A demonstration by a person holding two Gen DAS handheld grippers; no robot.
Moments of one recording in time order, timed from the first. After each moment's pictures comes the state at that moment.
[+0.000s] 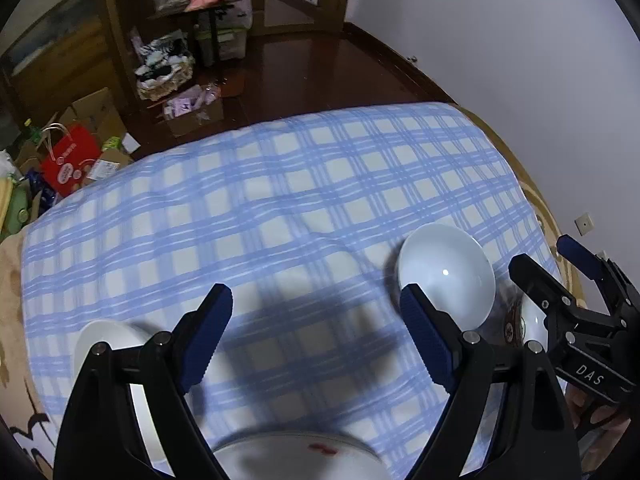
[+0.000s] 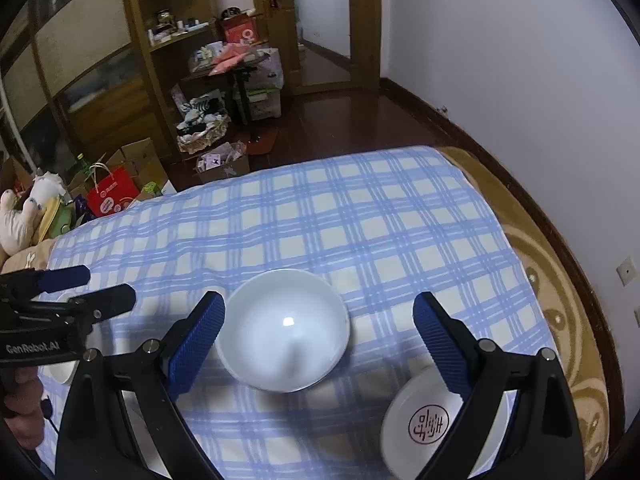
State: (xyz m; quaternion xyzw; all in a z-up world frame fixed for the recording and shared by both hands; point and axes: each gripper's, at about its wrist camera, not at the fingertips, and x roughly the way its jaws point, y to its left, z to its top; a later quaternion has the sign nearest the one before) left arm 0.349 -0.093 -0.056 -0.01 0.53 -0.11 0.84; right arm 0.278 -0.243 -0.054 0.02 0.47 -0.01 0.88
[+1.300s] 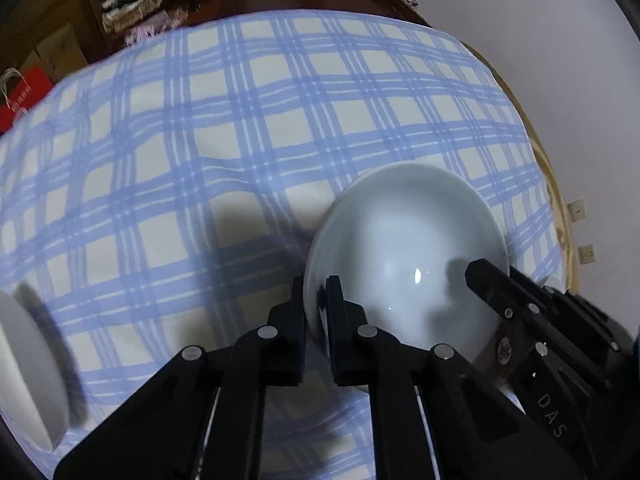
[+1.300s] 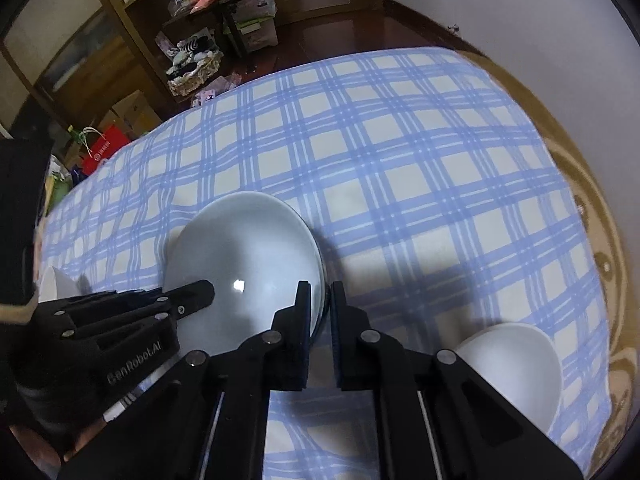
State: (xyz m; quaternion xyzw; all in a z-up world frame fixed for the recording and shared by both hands) left arm 0.366 -0.165 -0.143 -0.05 0.62 -0.12 0.77; right arm 0.298 -0.259 -0.124 0.06 0.58 0.01 0.81
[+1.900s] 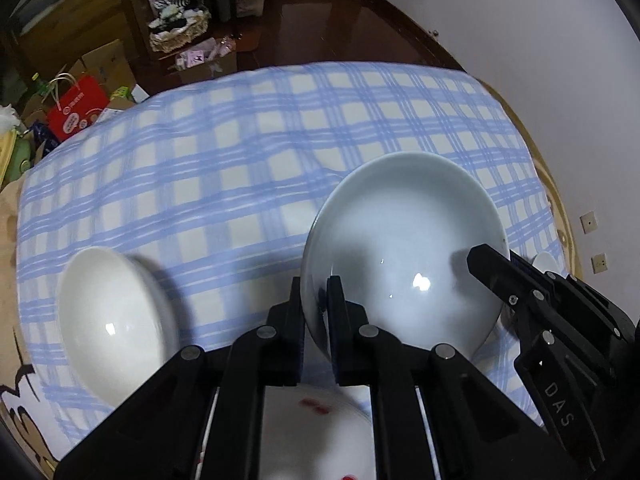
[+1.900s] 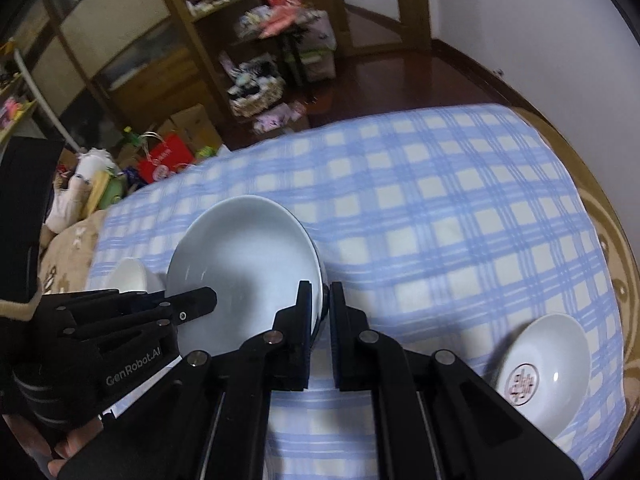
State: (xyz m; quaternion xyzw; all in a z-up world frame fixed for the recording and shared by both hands) left arm 0.320 -0.073 -0.070 -0.04 0.59 -0.08 0.81; right arm 0.267 -0.178 -0.066 0.07 0.52 0.09 0.85
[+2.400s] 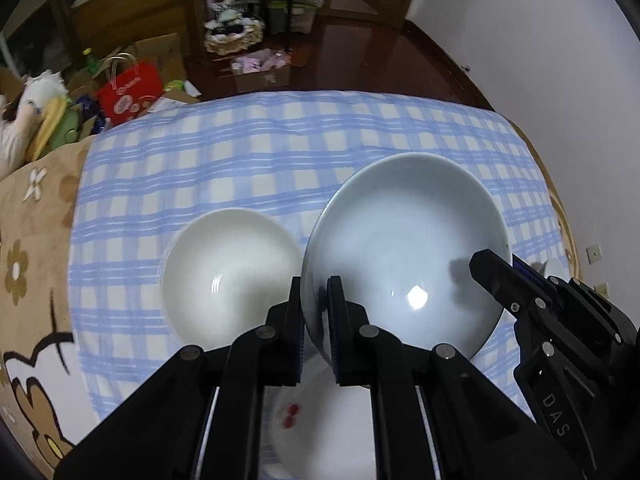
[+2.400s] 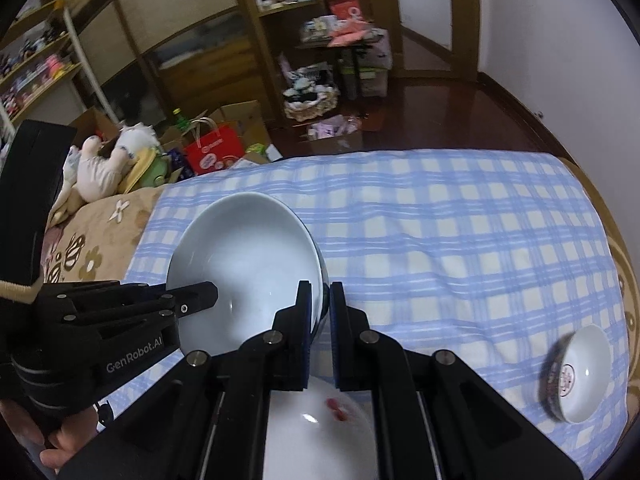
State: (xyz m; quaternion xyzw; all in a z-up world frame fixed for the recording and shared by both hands) left arm 0.268 0.035 -0.037 -0.07 0.56 -0.02 0.83; right arm 0.237 -0.068 -0.034 0.02 0.49 0.15 0.86
